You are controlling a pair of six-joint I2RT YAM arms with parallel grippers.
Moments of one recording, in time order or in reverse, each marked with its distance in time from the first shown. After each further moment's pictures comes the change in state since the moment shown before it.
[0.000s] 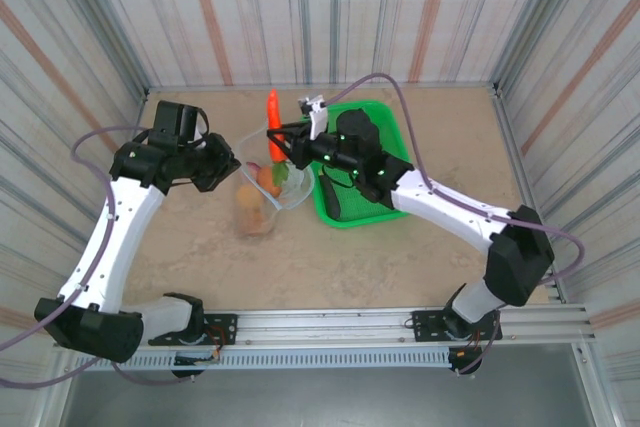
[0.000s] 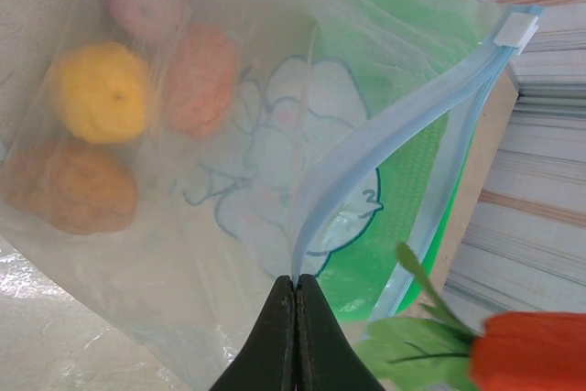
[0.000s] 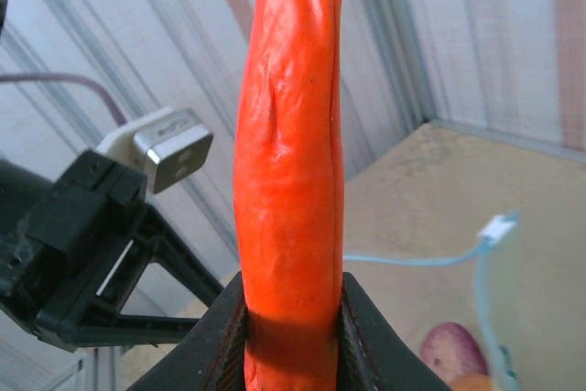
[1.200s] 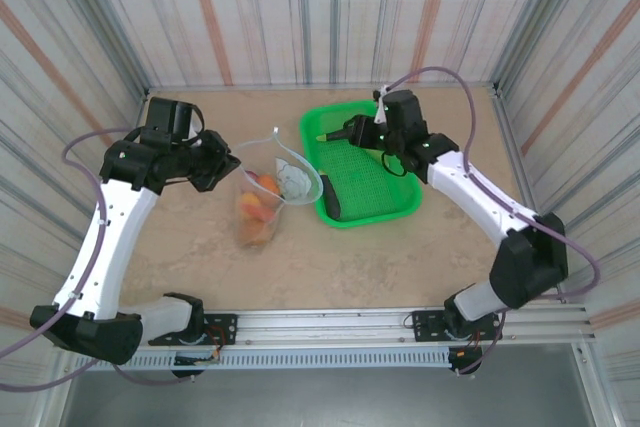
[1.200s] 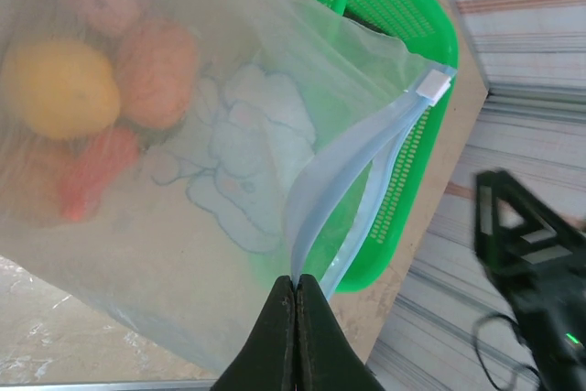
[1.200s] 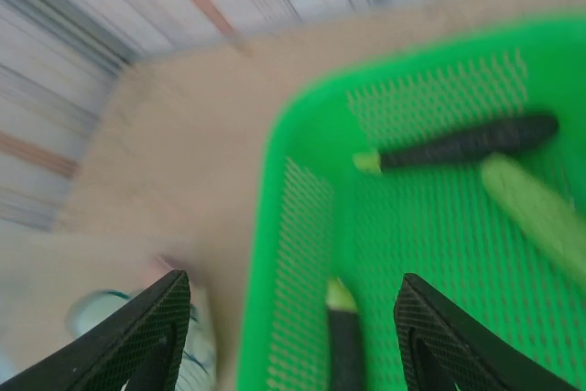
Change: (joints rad) left arm -0.011 -0.010 0.078 -0.069 0.037 -0.082; right arm -0.345 -0.039 0.014 -0.604 0.153 0.138
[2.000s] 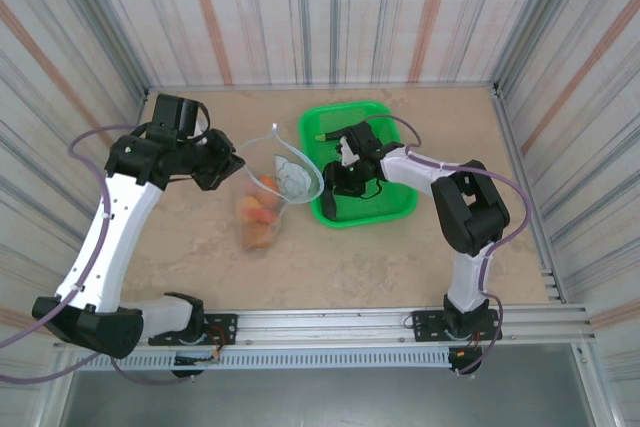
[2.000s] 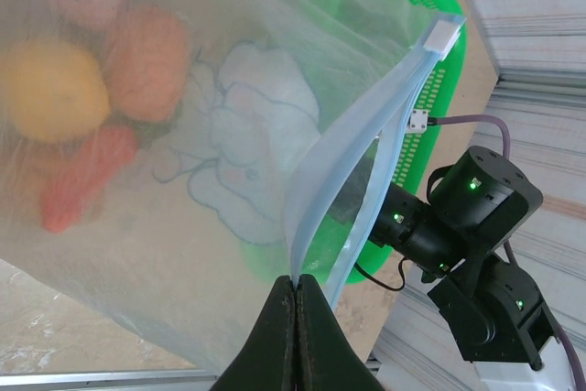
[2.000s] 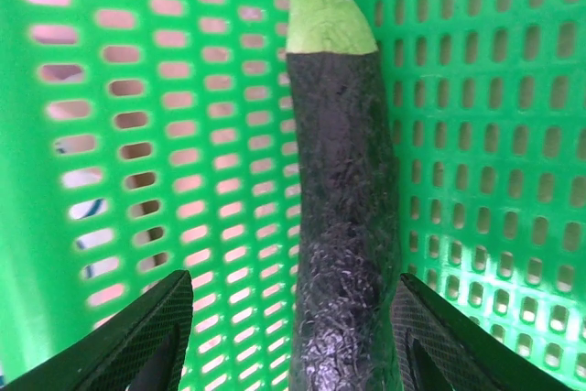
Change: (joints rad) left arm -0.021 0.034 0.024 -0.014 0.003 0.005; right arm 0.059 0.387 0.014 -0.071 -0.364 0.077
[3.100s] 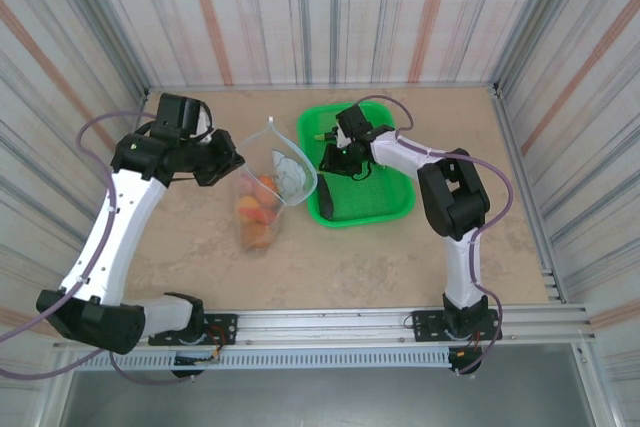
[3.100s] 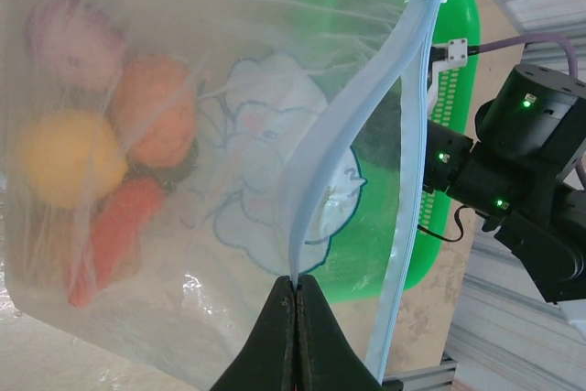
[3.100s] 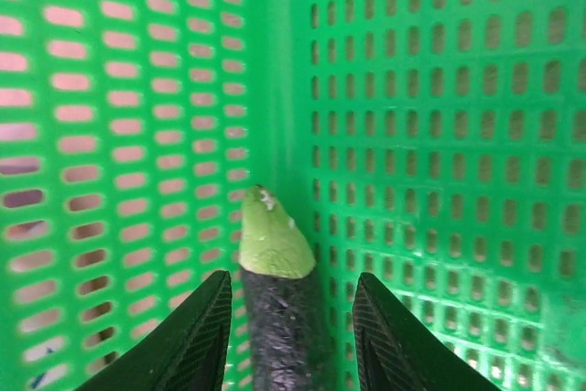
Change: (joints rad) left arm 0.019 0.021 -0.034 0.046 -0.008 0.239; right arm -0.023 0.169 0.253 -0.083 0.161 -0.061
